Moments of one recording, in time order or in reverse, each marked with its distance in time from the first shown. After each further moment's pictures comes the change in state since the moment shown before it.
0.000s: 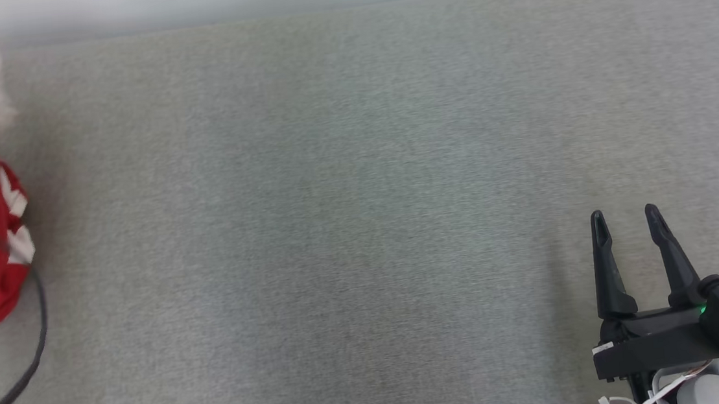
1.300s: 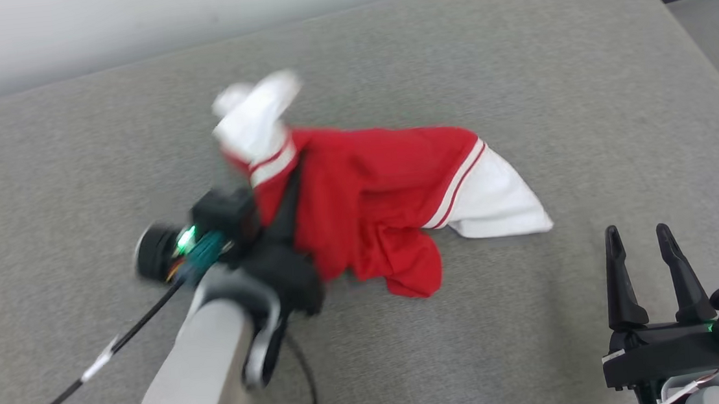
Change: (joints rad) left arm 0.121 -0.291 -0.575 0.102 -0.138 0.047 -0.119; right arm 0.021 0.001 -0.026 0.047 0.082 0.000 0.000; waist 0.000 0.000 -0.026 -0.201
